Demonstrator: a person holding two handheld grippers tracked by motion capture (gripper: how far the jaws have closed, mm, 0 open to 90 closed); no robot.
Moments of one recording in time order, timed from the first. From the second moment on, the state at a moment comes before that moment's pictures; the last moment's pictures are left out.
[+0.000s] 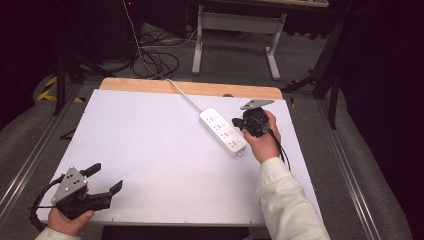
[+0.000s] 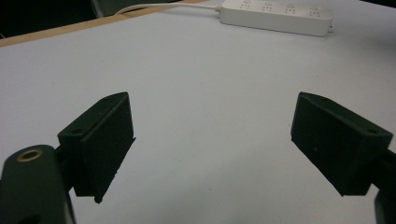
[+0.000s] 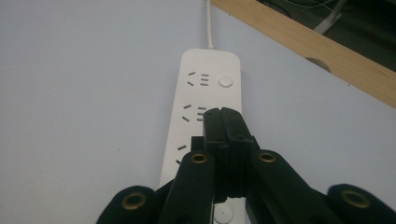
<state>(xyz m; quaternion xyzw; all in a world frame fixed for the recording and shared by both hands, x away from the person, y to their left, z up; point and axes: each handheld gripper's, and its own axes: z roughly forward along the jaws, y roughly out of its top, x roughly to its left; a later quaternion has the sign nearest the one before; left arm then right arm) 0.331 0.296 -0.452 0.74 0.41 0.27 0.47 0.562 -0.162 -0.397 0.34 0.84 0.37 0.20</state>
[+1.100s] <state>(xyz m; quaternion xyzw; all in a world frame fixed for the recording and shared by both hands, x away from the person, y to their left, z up) 0.331 0.296 -0.452 0.74 0.41 0.27 0.46 0.592 -0.149 -0.442 0.38 0.85 0.32 0.17</state>
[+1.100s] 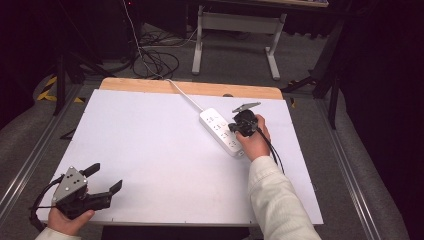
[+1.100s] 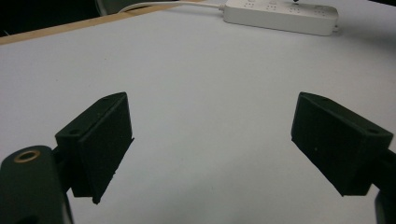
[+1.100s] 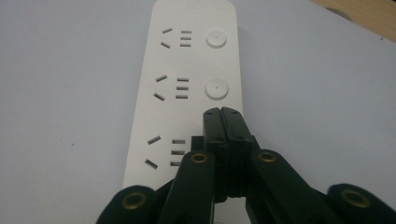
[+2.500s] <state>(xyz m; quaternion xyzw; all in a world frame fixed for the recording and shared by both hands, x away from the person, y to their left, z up) 0.331 0.296 -0.452 0.74 0.41 0.27 0.46 0.589 -0.143 -0.446 0.39 0.86 0.29 0.17</state>
